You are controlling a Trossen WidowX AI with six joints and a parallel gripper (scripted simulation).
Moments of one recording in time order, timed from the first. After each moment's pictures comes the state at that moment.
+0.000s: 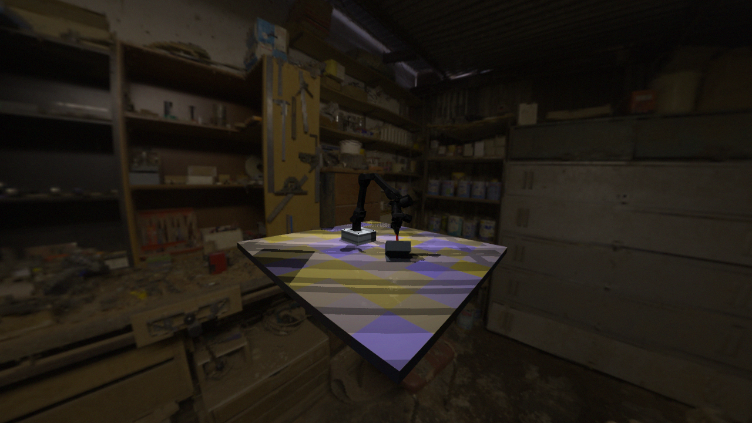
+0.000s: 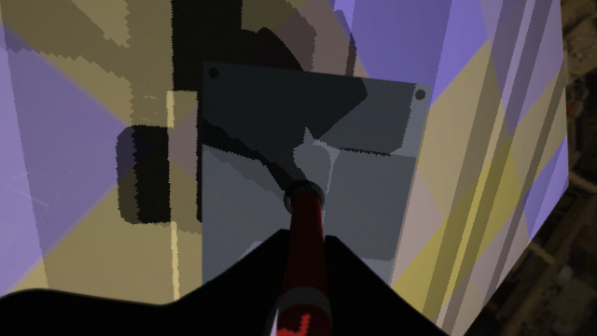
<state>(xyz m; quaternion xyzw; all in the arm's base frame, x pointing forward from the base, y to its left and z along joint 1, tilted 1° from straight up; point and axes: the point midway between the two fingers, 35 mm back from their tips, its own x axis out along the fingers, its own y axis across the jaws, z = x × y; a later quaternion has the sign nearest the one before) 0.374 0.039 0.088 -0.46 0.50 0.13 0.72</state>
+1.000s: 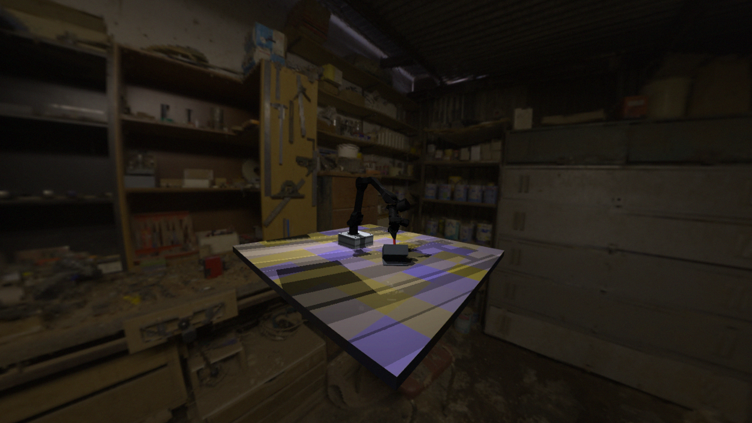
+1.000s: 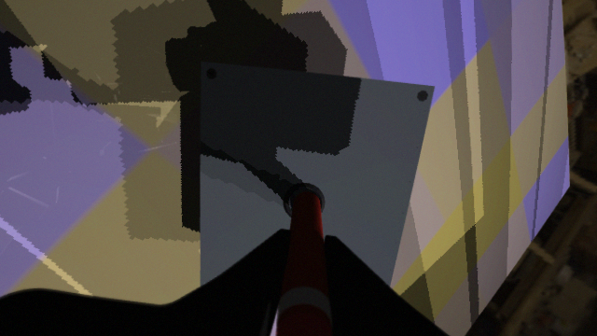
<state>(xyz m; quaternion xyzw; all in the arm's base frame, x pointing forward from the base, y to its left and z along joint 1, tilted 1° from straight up) 0.376 0.039 0.086 -0.46 0.50 0.13 0.72</state>
